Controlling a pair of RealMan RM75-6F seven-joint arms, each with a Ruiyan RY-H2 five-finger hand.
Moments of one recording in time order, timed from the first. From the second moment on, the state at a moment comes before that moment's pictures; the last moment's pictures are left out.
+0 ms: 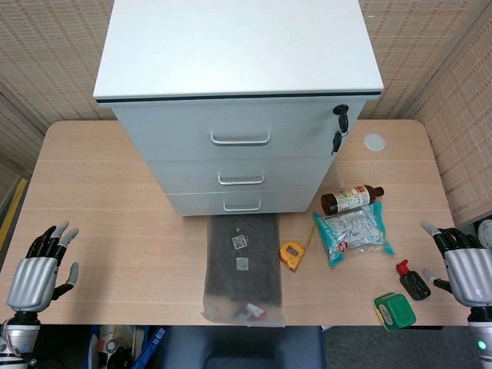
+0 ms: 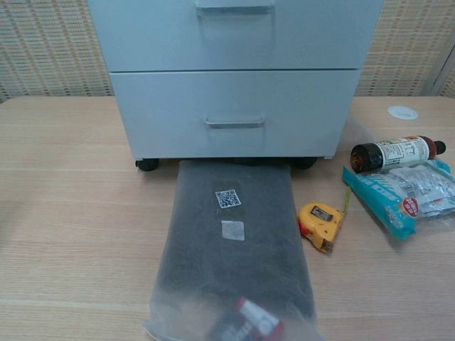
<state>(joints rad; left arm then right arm) -0.13 -1.17 -0.04 -1.71 1.47 1.46 0.20 0.09 -1.07 0.01 -1.60 -1.52 1.54 -0.18</state>
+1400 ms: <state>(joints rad) -0.16 -1.16 -0.04 -1.73 1.50 1.44 0.20 0.48 -1.16 0.13 -1.83 -1.41 1.00 -0.49</state>
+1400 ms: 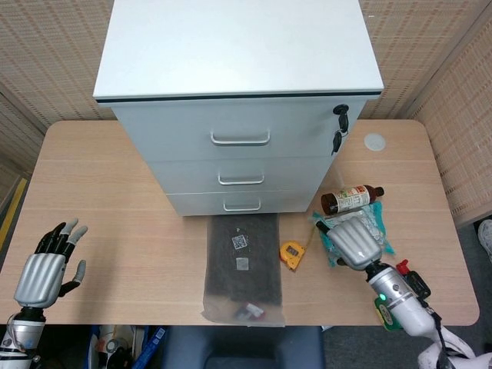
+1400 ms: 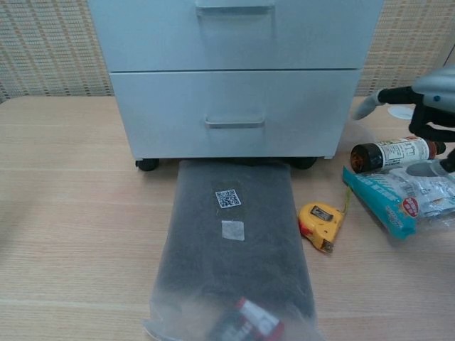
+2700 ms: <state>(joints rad) -0.16 -1.16 -0.04 -1.72 1.49 1.43 0.20 0.84 -1.40 0.17 -1.70 -1.02 0.86 -0.72</state>
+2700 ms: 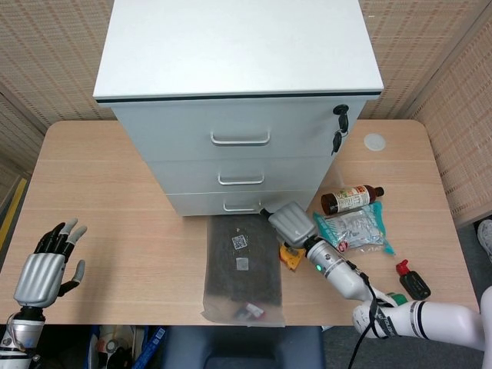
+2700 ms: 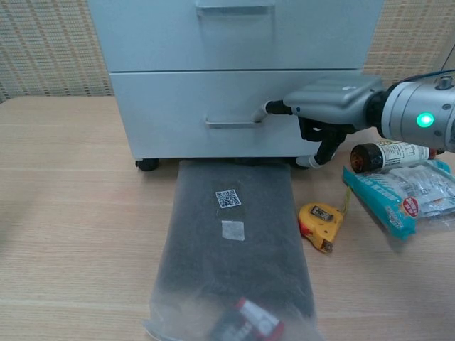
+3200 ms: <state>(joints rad) -0.16 -1.16 -0.04 -1.72 1.49 1.43 0.21 0.85 -1.37 0.10 -1.77 -1.03 0.90 -0.74</state>
